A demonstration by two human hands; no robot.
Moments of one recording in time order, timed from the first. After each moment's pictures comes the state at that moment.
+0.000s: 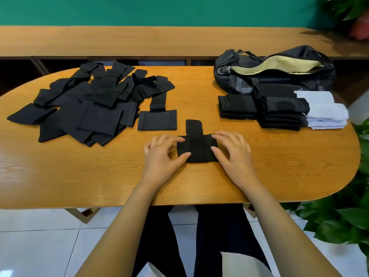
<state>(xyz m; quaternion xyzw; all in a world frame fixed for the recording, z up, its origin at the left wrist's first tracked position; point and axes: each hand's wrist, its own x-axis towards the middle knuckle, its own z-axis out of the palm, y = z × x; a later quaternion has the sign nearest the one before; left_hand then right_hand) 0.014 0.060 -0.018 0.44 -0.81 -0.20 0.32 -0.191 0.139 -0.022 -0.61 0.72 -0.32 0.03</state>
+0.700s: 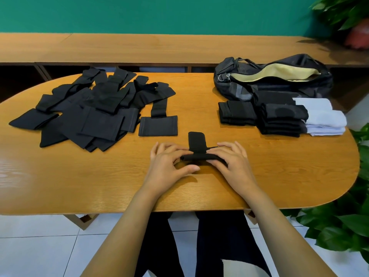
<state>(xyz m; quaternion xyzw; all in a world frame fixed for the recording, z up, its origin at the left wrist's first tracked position) 0.014 0.062 -0.018 0.38 -0.85 -0.23 0.28 -0.190 0.142 -0.022 -0.67 0.67 -0.33 0.03</state>
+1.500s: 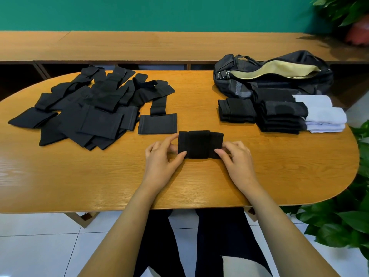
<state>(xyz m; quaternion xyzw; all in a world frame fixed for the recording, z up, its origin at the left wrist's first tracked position) 0.015 0.058 -0.023 0.44 -0.78 -0.27 0.36 -0.192 0.140 -0.022 -0.56 0.74 -0.36 0.08</state>
